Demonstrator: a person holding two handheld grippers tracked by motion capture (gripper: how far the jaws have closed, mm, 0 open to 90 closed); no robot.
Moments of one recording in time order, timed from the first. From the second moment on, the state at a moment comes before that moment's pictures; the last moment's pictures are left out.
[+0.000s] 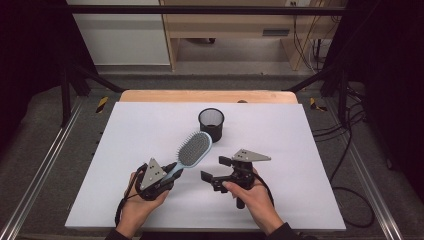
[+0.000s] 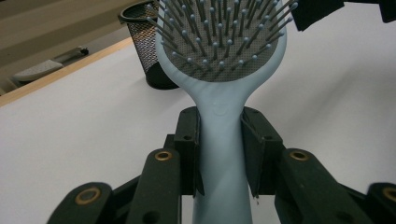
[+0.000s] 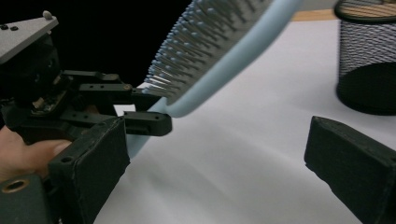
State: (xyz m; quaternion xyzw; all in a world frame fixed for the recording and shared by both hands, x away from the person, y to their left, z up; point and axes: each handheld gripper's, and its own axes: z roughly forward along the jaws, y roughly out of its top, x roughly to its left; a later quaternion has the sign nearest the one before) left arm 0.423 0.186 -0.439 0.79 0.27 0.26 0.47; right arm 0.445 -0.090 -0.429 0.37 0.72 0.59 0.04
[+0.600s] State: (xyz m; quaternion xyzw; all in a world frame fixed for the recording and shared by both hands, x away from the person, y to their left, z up) left arm 0.417 0.188 -0.434 0.78 0.27 0.27 0.49; right arm 0.455 -0.050 -0.417 0.37 0.72 0.59 0.01
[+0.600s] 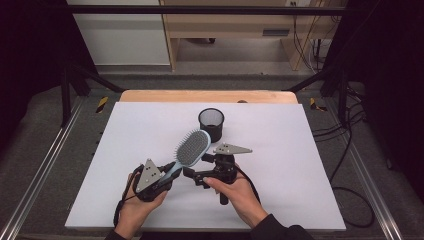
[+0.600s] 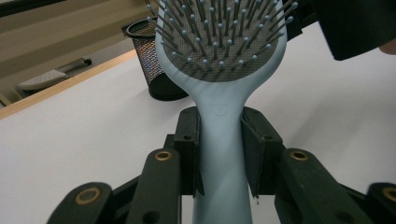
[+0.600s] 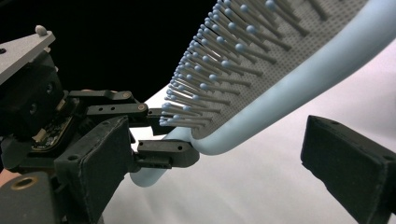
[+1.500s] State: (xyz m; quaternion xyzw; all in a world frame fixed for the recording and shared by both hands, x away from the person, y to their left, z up) left arm 0.410 0.177 -0.435 0.79 0.25 0.27 0.50; right arm 0.458 -0.046 -0.415 0.39 0.68 0.63 0.00
